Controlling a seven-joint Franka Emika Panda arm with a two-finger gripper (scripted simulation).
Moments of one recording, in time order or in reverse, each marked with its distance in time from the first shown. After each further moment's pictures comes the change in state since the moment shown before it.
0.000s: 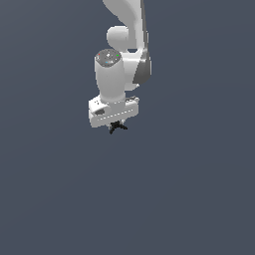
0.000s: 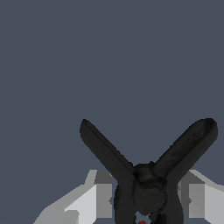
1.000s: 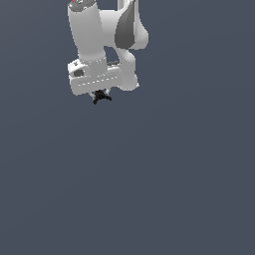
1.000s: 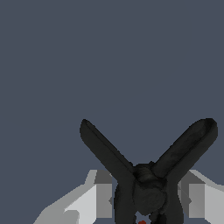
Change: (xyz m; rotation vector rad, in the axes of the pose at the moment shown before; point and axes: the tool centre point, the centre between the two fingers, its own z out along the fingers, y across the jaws) arm -0.101 0.028 -0.093 0.001 0.002 0.001
